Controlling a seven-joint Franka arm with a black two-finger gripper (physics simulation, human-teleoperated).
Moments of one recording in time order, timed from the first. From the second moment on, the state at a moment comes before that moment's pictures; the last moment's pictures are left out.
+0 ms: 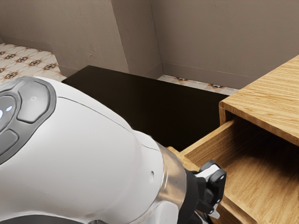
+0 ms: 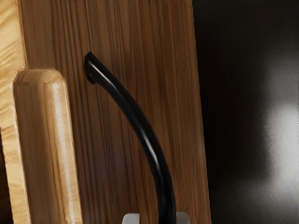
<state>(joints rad) -0.22 -0.45 -0.49 -1.99 0.08 2.05 1.21</state>
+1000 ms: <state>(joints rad) -0.20 -0.73 -0.57 -2.20 -0.10 2.09 1.11</state>
